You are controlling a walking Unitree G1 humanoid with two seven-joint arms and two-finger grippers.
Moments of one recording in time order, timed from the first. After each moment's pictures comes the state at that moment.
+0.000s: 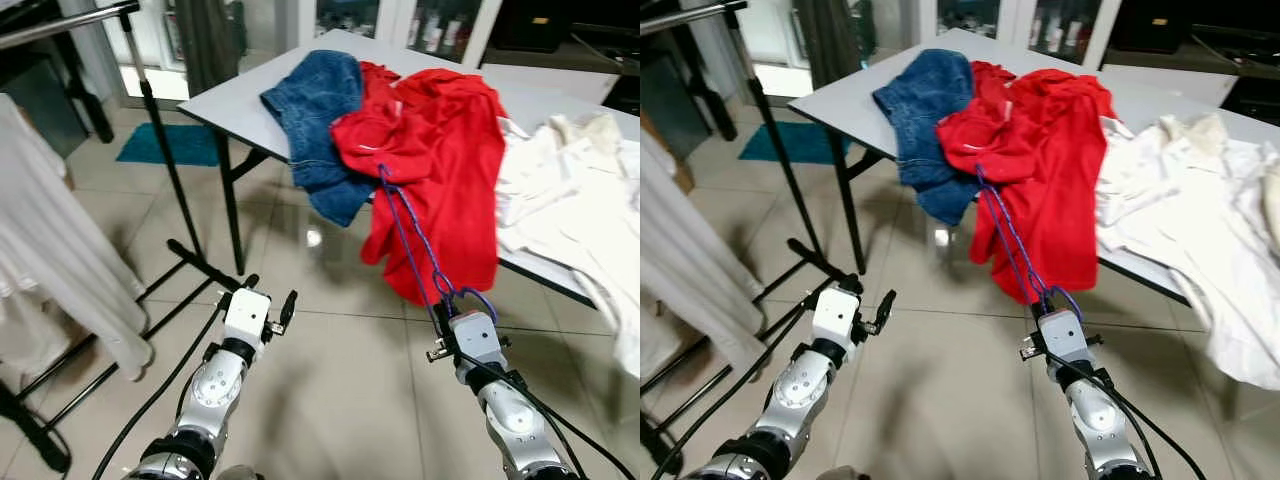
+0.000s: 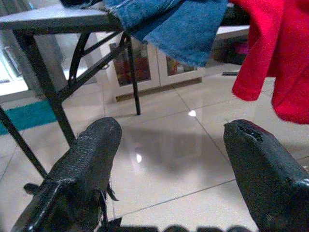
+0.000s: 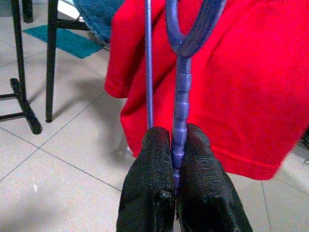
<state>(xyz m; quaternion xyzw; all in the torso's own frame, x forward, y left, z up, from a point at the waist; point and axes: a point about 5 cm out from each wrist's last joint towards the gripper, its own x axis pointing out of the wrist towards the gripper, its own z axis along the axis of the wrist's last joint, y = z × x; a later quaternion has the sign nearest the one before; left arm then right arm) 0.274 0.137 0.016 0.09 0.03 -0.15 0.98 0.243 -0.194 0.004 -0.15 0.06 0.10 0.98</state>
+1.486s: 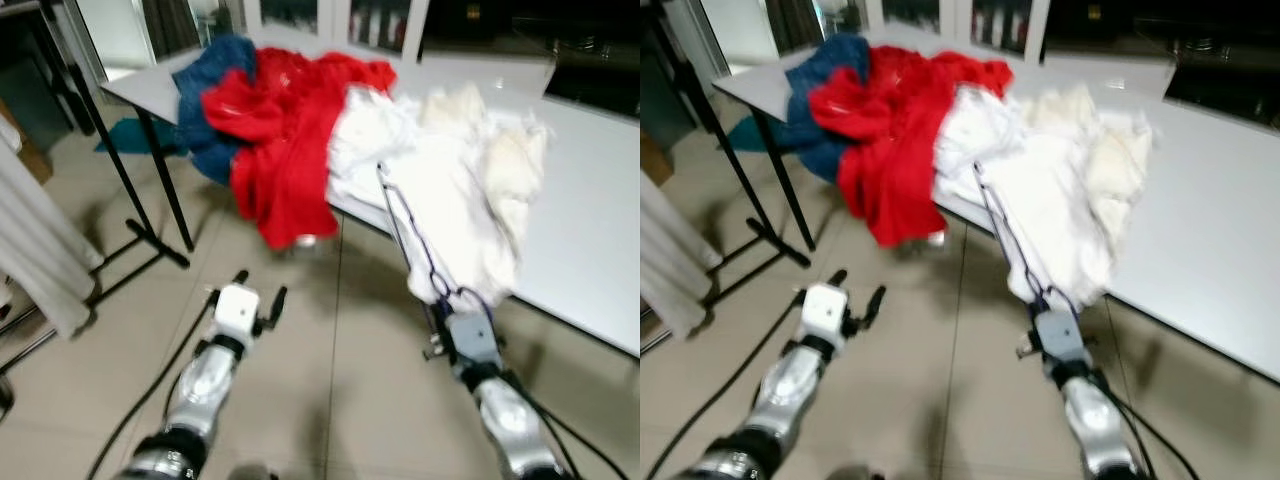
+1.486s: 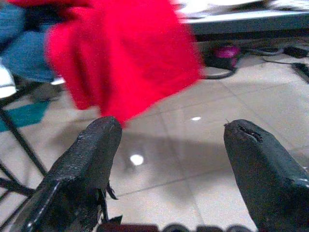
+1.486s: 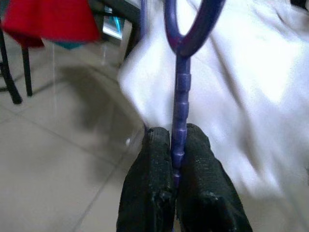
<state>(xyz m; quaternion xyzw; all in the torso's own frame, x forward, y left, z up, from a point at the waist) 0.275 0.137 0.018 0.09 0.03 -0.15 0.98 0.240 -0.195 0.000 -0.14 0.07 0.09 0.98</state>
